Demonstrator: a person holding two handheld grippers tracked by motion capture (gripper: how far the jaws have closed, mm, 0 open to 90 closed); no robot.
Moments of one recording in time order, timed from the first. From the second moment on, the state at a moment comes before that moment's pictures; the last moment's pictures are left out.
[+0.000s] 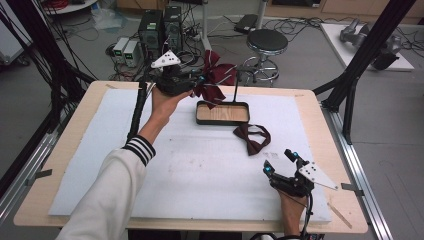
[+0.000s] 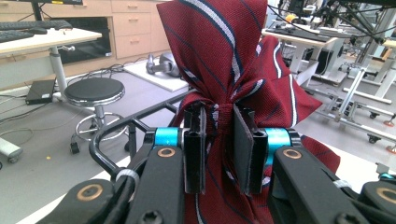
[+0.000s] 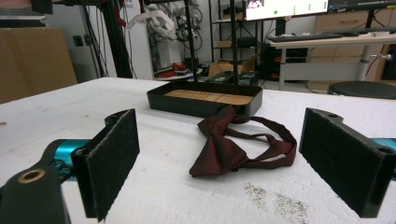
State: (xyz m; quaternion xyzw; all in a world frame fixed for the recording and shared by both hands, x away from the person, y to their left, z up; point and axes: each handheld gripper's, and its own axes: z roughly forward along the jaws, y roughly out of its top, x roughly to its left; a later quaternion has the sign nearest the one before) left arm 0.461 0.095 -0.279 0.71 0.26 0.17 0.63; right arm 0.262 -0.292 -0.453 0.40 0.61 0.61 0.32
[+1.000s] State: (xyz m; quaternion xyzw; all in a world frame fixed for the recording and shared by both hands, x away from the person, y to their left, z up) left arm 0.478 0.101 -0.272 0.70 0.28 0.17 0.63; right arm 0.262 -0.292 -0.453 0.40 0.61 0.61 0.32
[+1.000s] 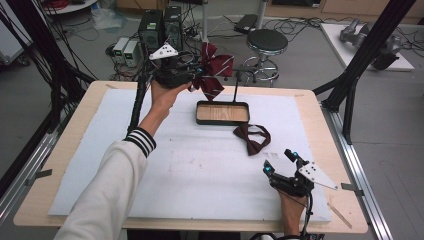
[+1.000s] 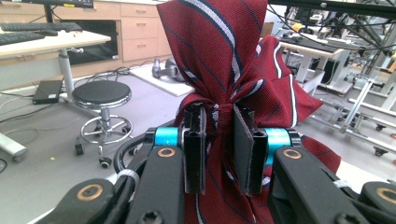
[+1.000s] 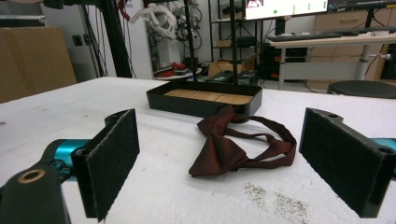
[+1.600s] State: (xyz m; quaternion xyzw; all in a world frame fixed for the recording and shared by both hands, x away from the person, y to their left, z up) left arm 0.472 0.092 -0.269 0.71 0.27 0.17 0.63; right arm 0.262 -0.292 -0.453 0.40 0.61 0.61 0.32
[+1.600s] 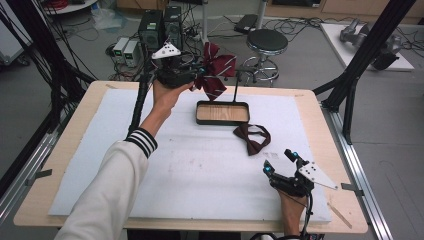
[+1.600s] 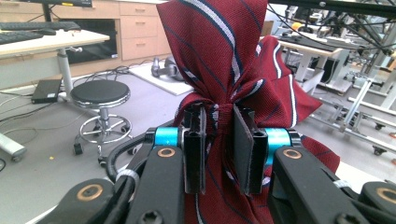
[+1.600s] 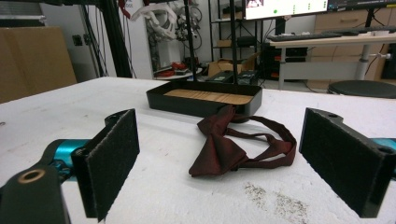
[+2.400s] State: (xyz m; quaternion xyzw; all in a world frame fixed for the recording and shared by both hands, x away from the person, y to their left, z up) left arm 0.475 0.097 -0.263 0.70 0.28 0.16 0.64; right arm 0.262 -0.292 -0.453 0.40 0.61 0.61 0.31
